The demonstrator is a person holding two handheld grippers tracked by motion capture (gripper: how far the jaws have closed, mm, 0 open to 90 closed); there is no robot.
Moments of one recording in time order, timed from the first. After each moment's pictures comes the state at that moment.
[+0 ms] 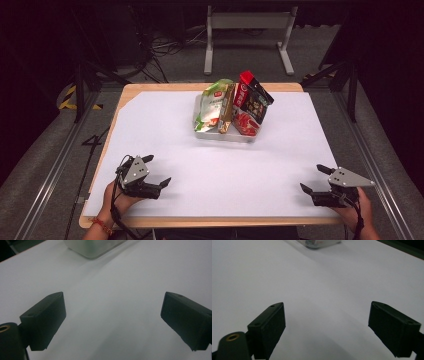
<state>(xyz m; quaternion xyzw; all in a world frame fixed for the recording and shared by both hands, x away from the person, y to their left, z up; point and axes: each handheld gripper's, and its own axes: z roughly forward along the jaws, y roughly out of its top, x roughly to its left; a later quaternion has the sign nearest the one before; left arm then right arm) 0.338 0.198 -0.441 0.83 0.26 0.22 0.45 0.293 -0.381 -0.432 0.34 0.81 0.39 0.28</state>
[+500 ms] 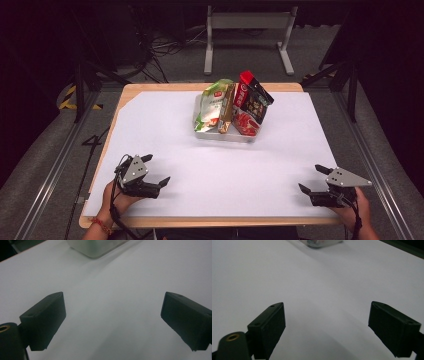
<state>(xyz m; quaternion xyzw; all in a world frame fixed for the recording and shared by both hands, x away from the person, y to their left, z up) 0.340 0.201 -0.441 0.82 0.27 0.22 0.45 0.294 -0.378 -0.434 0.34 0.81 0.39 0.28</state>
